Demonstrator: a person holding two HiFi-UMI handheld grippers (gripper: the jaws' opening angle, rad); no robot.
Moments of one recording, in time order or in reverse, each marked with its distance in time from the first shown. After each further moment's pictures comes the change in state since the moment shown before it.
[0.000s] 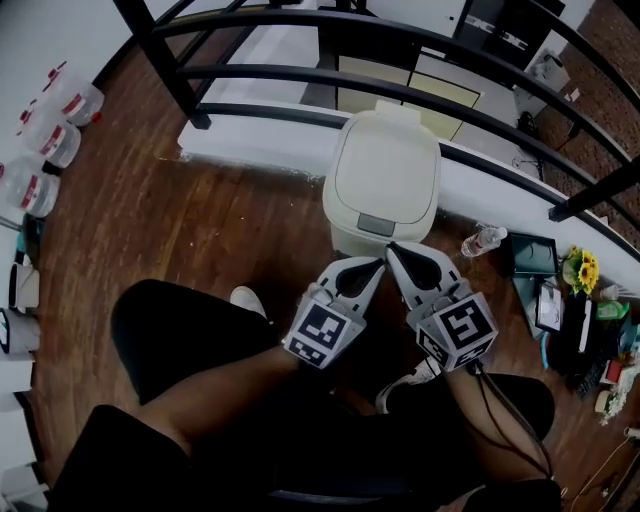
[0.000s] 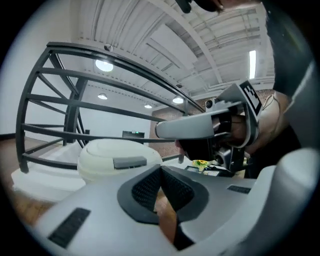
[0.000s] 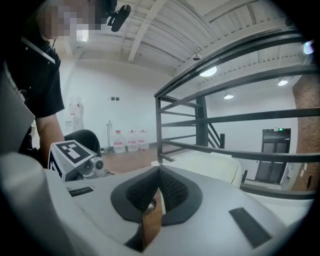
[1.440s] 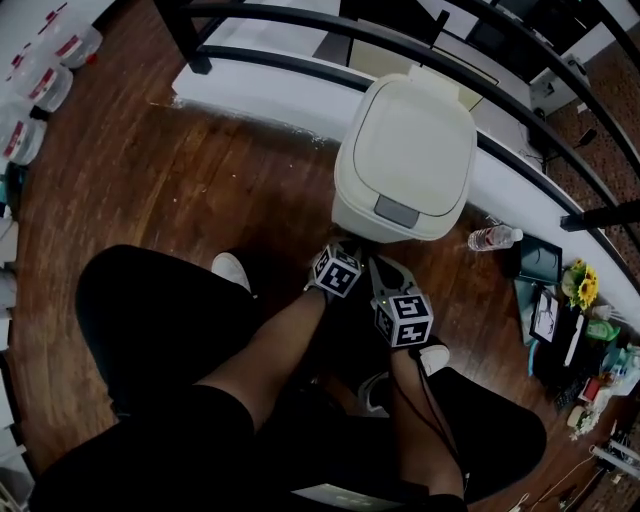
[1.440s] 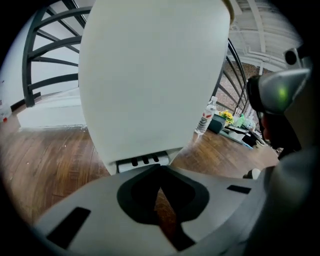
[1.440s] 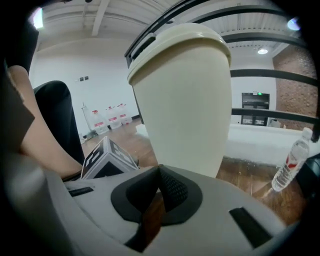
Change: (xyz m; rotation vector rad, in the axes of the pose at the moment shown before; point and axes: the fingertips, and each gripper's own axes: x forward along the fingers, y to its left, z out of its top) left arm 0.100 0.089 -0.313 -0.204 0.562 0.149; right arm 0.073 -0.013 -0.272 0.268 0.320 -0.149
